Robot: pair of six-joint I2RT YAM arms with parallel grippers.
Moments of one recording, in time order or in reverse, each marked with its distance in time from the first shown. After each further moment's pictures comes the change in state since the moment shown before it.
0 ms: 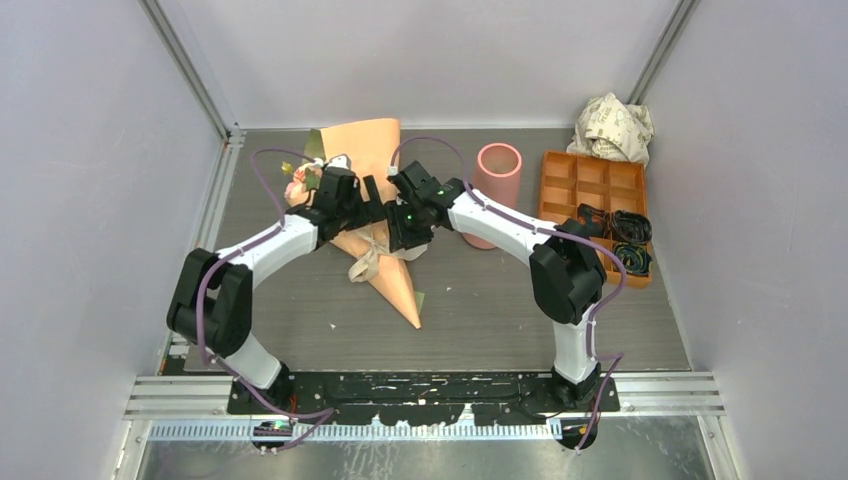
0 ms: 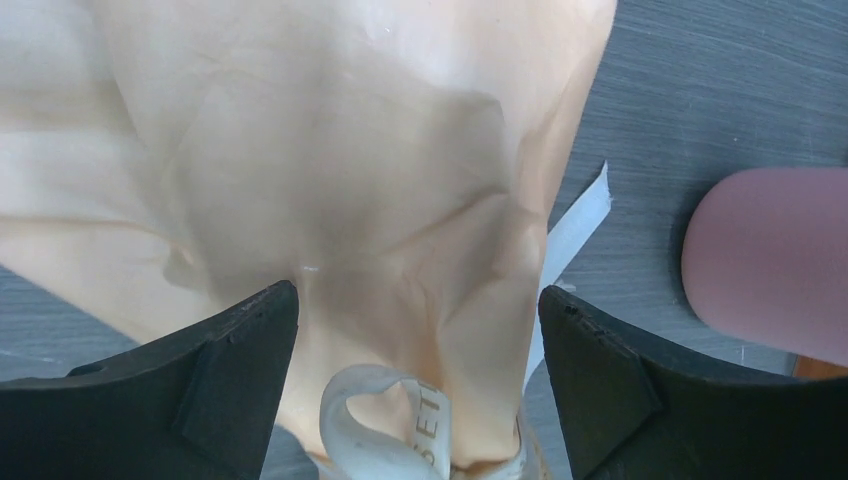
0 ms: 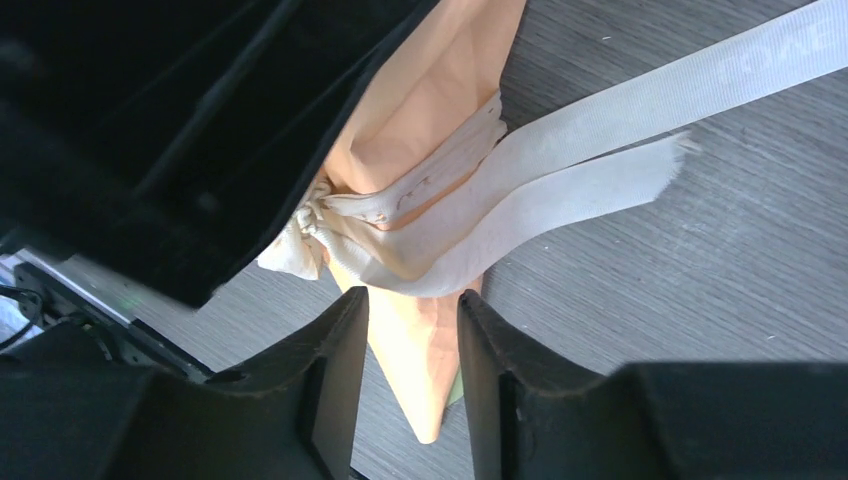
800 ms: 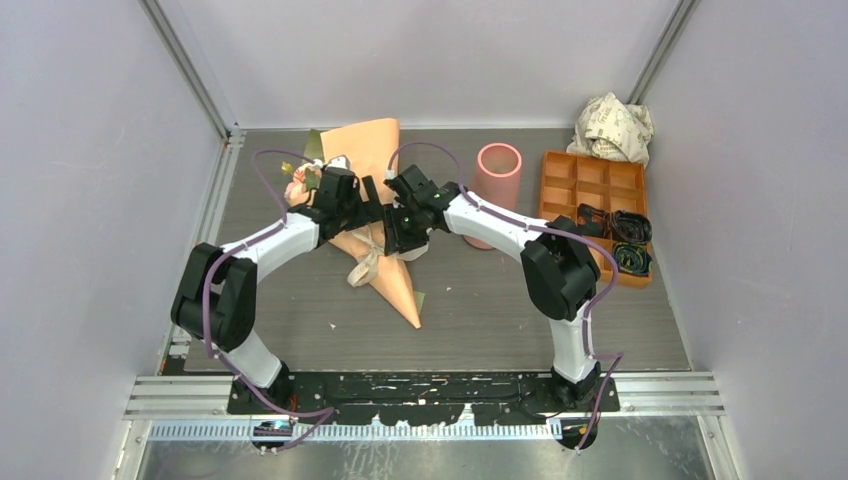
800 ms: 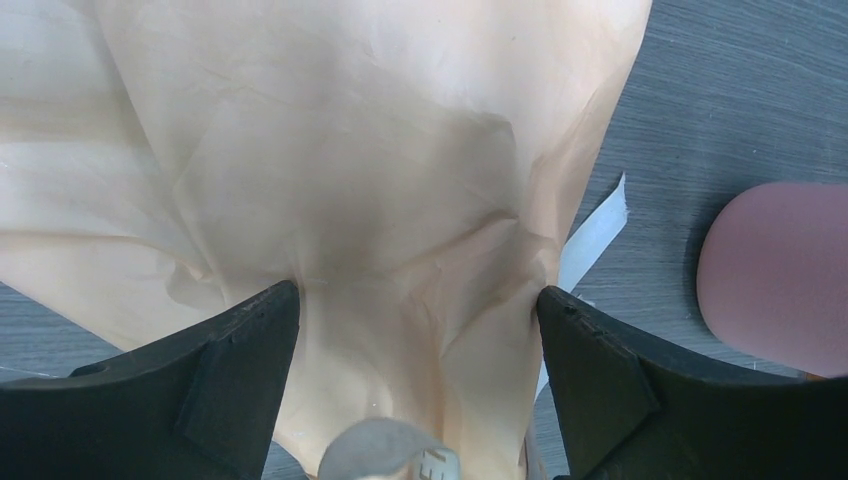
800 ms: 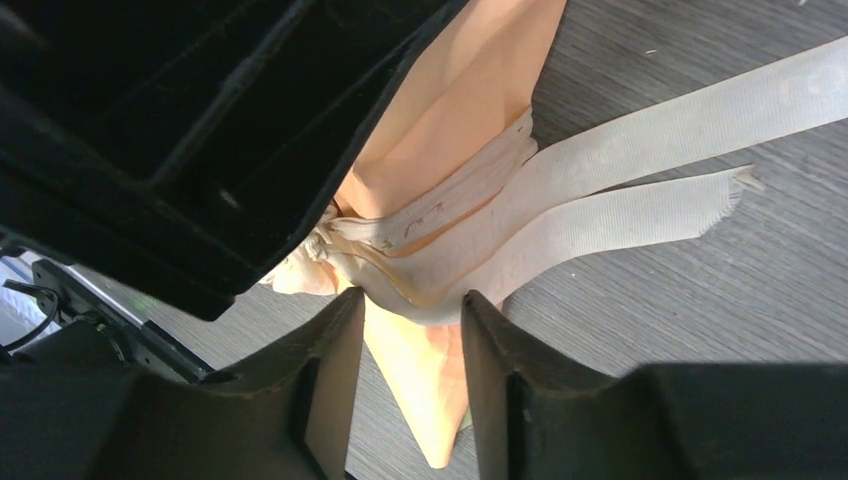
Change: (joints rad) left arm 0.020 0.057 0.013 0.027 0.005 -0.011; right arm 0.002 0.024 -0.021 0.064 -0.047 0.014
